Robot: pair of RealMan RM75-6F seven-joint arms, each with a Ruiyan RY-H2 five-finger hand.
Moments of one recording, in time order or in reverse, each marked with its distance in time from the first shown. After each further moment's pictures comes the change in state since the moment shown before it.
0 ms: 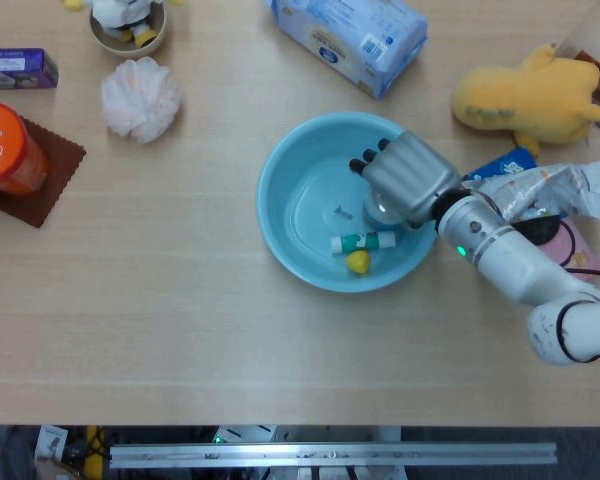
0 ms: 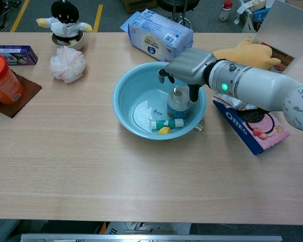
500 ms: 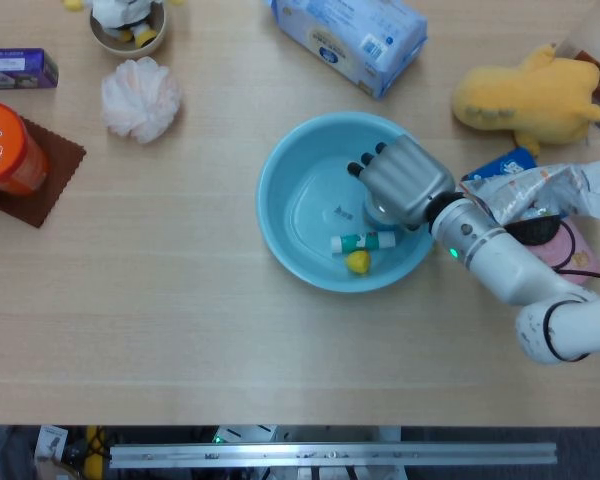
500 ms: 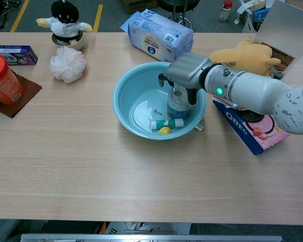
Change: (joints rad) left arm 0.001 -0.004 -0.001 0.009 -0.005 0.000 -0.002; right arm 0.020 -0.044 -0.016 0.037 0.044 0.005 -0.033
